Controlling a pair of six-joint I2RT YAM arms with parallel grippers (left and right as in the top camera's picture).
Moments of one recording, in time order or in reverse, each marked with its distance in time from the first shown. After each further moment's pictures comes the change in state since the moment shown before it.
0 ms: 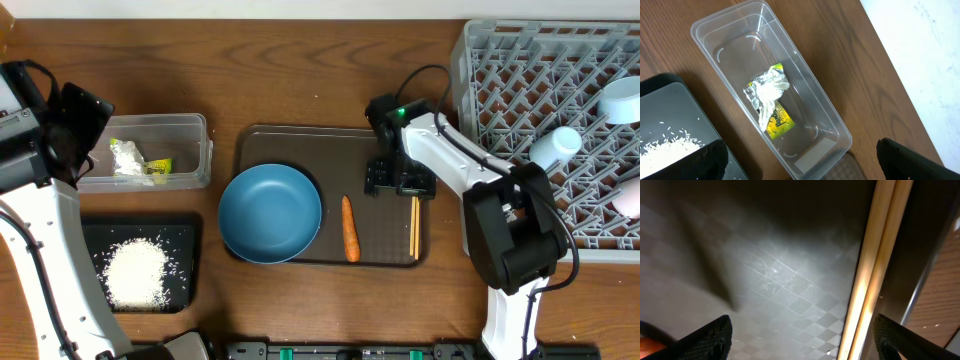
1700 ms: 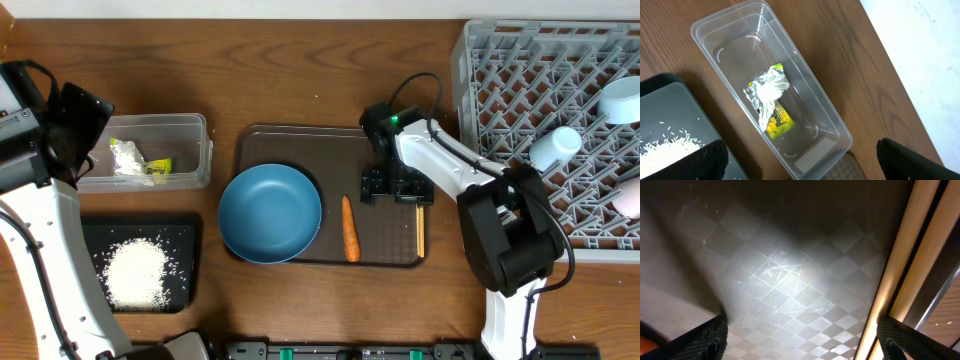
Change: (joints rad) left arm 0.000 0.000 0.000 0.000 0.000 0.000; right arm 0.029 0.000 -0.030 0.000 0.000 -0.023
